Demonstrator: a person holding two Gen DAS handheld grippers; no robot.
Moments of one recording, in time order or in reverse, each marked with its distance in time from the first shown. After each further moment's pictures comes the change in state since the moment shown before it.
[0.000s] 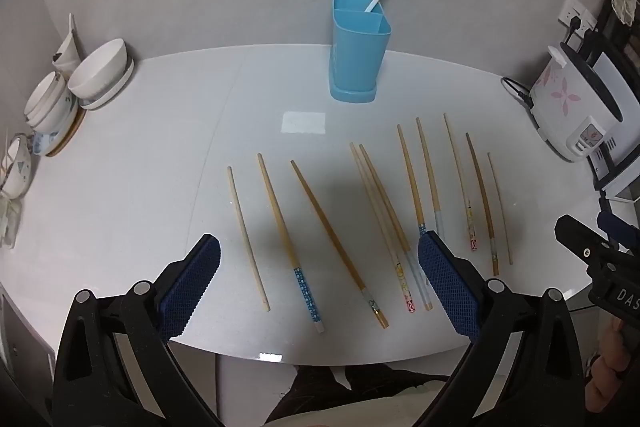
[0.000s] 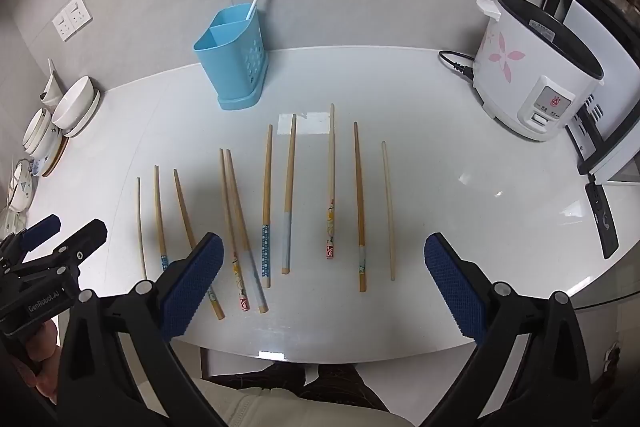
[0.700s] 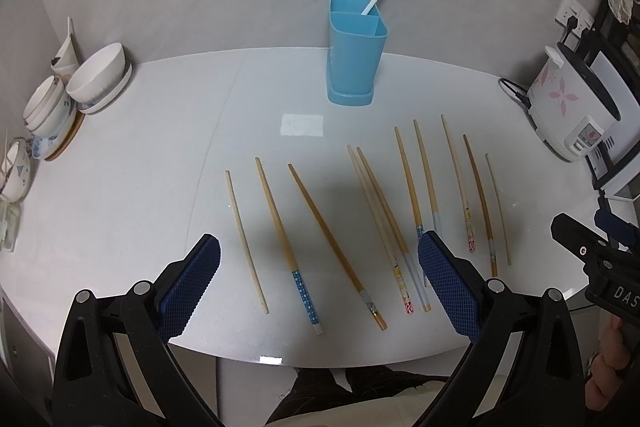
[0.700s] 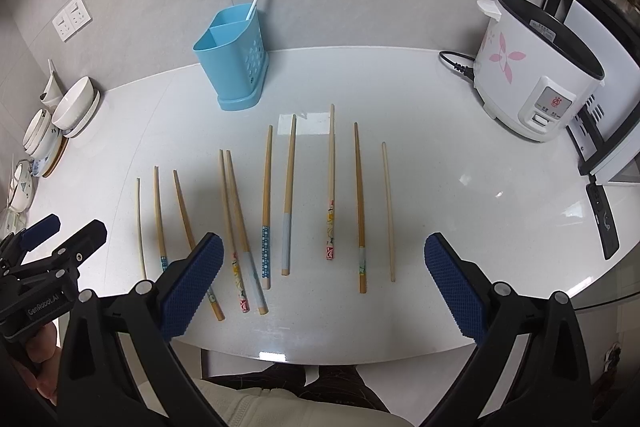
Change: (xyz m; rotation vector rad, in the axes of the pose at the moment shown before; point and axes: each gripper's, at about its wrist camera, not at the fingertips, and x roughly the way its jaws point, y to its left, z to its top) left arm -0.001 -0.001 0.005 -0.005 -0.009 -0.012; right arm 0.001 0.000 0.001 -0.001 0.000 0.002
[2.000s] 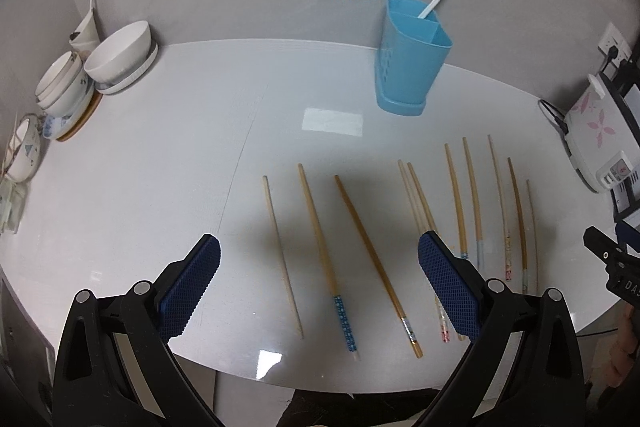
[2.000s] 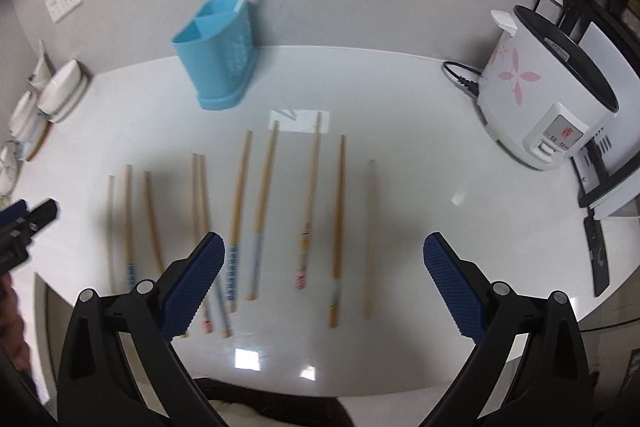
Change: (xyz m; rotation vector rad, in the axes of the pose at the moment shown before) left arm 0.033 0.048 0.023 -0.054 0.013 0.130; right arm 0.051 -0.021 0.028 -0.092 0.033 -0.057
